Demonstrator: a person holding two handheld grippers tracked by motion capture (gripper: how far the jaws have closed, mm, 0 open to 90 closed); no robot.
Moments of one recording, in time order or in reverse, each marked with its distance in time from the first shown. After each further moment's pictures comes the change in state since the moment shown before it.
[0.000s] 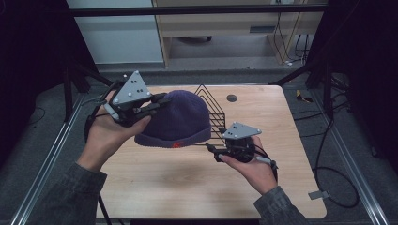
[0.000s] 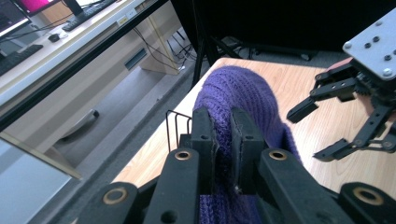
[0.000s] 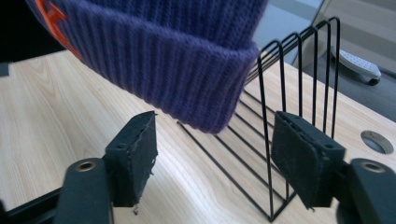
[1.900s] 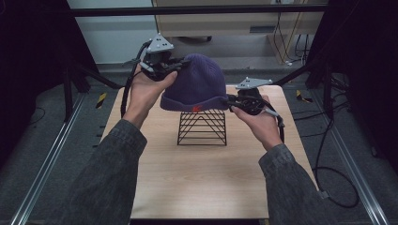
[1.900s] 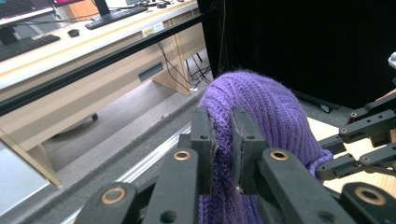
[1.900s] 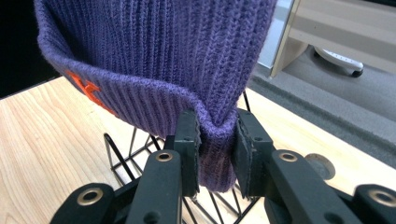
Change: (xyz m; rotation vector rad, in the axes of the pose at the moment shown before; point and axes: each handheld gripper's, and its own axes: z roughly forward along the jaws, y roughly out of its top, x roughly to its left) left arm 0.073 0.020 0.112 -0.094 0.058 -0.211; right arm -0.109 0.051 0.027 0.000 -0.036 0.098
